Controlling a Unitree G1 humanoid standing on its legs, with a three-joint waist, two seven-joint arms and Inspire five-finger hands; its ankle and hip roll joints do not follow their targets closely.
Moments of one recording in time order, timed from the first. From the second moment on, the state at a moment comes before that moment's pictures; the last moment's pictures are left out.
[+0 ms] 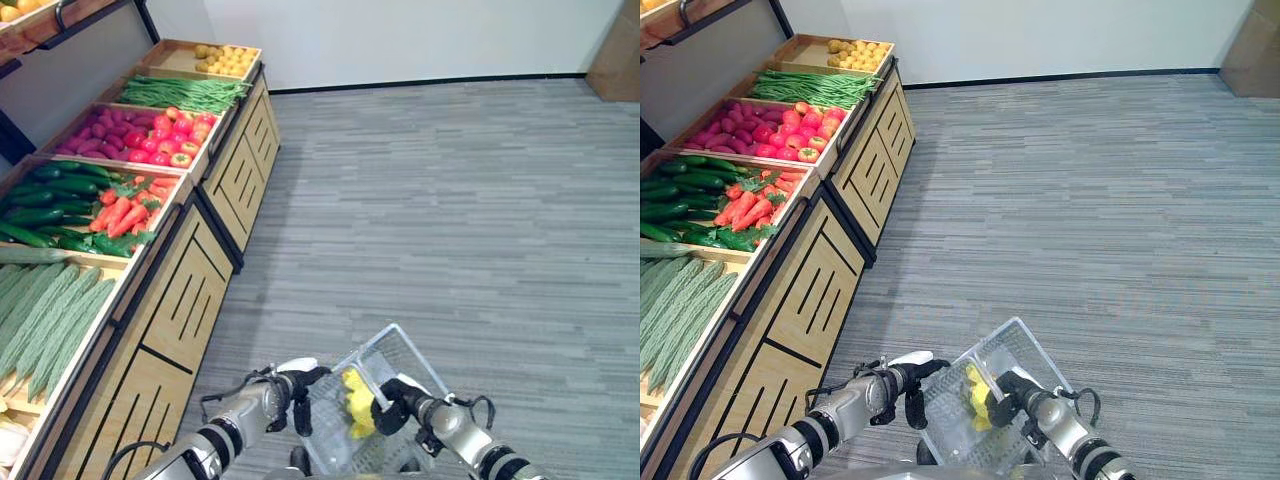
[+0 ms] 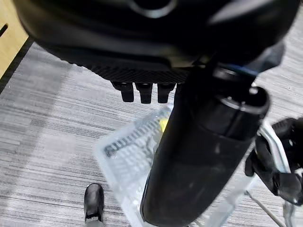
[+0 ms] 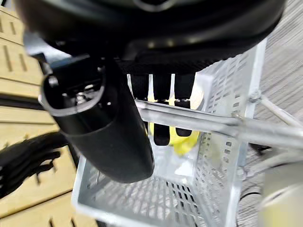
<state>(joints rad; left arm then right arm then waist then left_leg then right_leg) -0.25 0.27 -0.76 0.75 0.44 0.08 -0.15 -0.10 -0.37 0.58 0.82 -0.03 0.14 0.08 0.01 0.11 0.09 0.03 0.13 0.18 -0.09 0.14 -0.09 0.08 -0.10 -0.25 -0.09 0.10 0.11</state>
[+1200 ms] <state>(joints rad) -0.05 0.23 -0.22 1.24 0.02 0.07 0.05 0.02 -0.34 0.14 1.25 0.09 0.02 -0.06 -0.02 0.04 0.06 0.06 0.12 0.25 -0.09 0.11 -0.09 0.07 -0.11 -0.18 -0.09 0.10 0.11</state>
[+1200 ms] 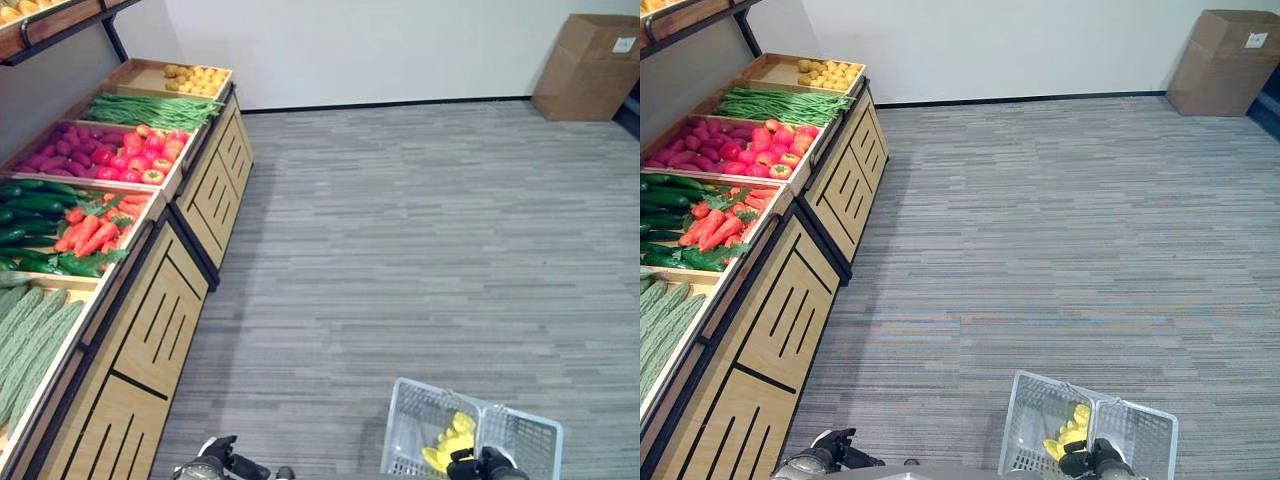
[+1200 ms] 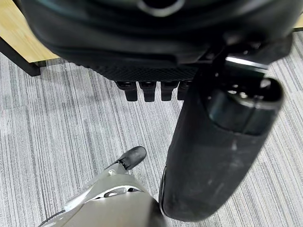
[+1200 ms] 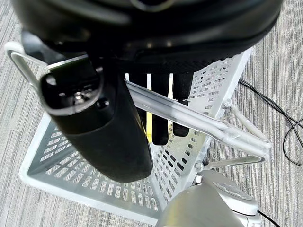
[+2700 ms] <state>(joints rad) -0.06 0.26 -0.24 1.26 0.04 0.08 0.07 0.12 -0.49 -0.19 1.49 0.19 0.07 -0.10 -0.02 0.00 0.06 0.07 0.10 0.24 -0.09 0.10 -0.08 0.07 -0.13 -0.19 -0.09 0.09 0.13</state>
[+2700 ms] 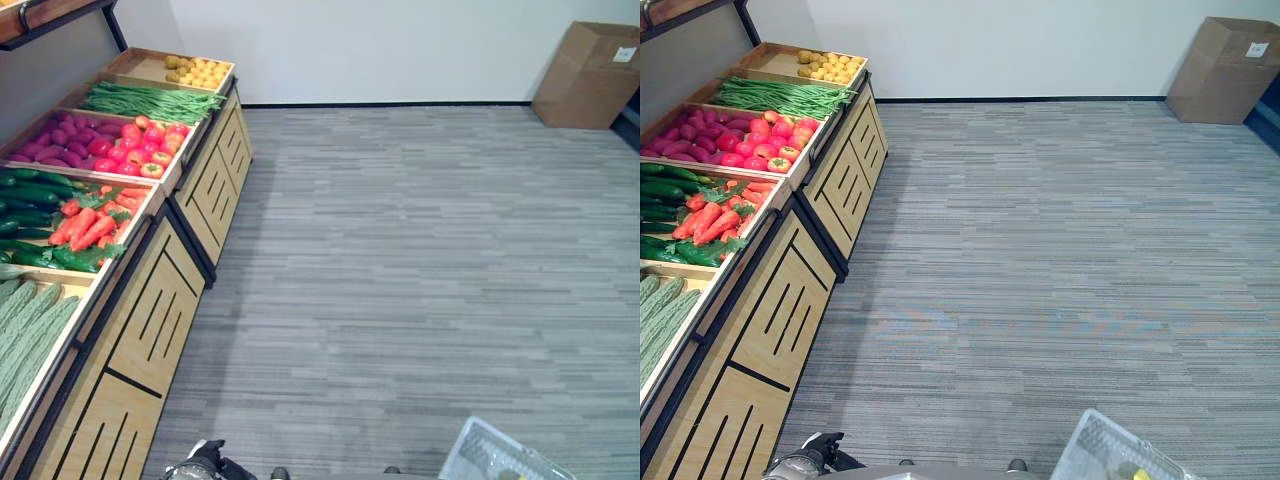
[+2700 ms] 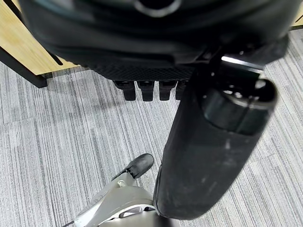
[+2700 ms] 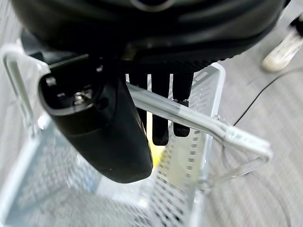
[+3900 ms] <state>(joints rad) -0.17 0.25 -0.23 1.27 0.06 0.06 0.08 -0.09 -0.35 0.12 1.35 0.13 0.05 -0.12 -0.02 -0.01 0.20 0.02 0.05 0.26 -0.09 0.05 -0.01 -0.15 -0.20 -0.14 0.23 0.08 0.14</state>
